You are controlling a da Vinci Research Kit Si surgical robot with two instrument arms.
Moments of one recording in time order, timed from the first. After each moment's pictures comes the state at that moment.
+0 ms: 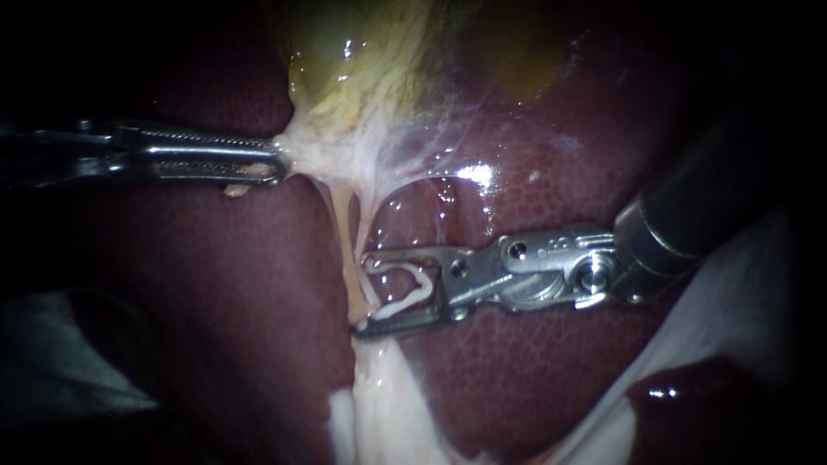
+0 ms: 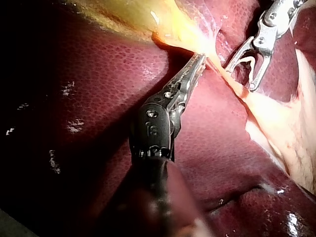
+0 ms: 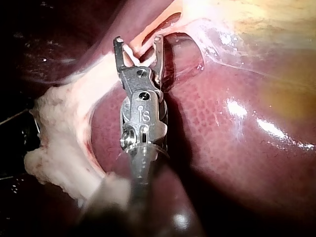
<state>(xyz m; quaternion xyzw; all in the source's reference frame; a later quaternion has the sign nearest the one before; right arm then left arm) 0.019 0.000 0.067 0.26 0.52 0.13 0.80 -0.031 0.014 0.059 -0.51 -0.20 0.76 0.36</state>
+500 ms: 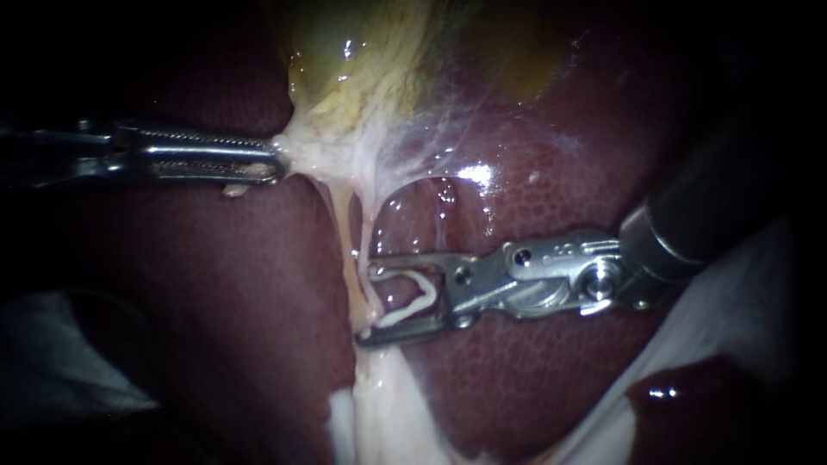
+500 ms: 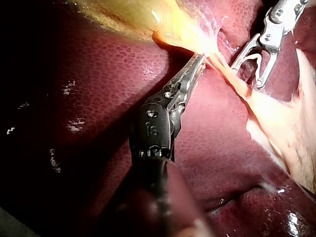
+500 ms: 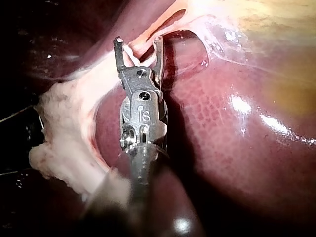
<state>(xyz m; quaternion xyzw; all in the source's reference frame) 0.017 0.000 0.066 0.27 0.52 0.12 0.80 -0.031 0.014 0.059 -0.51 -0.20 0.76 0.36</state>
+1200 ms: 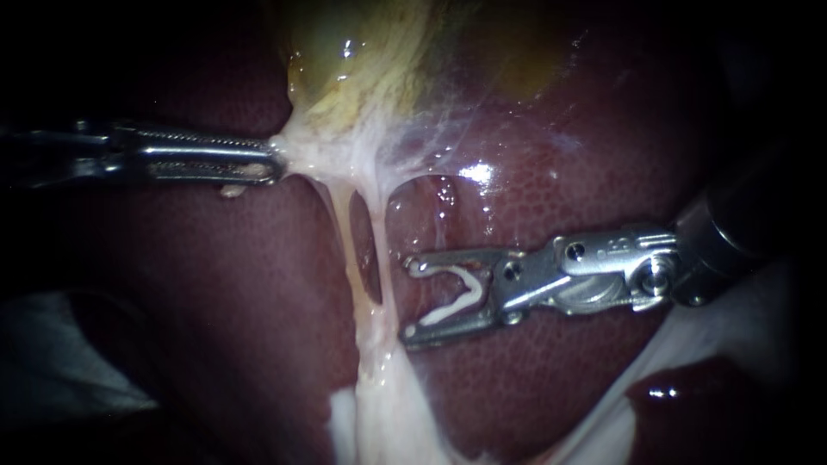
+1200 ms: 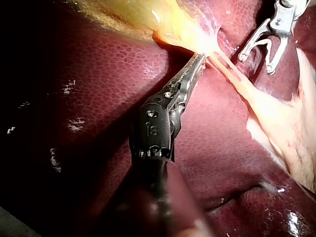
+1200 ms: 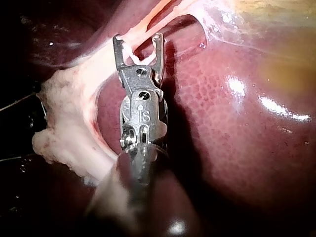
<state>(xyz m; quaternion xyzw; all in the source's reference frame) 0.014 0.001 0.064 0.27 0.53 0.12 0.80 -0.031 0.014 0.059 -0.51 -0.20 0.76 0.36</state>
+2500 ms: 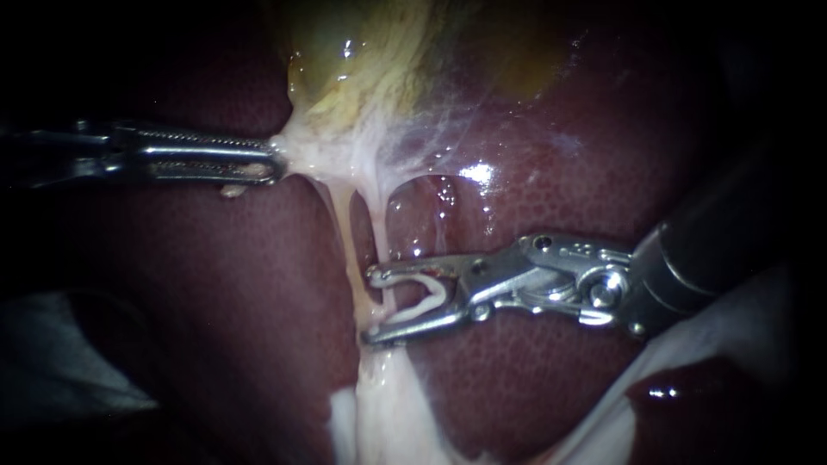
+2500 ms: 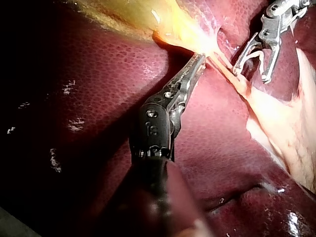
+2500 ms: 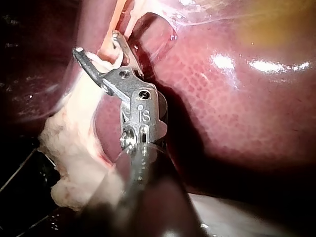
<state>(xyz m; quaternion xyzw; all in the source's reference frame) 0.017 0.001 0.068 0.37 0.54 0.20 0.73 -0.031 0.014 0.059 -0.51 -0.20 0.76 0.36</state>
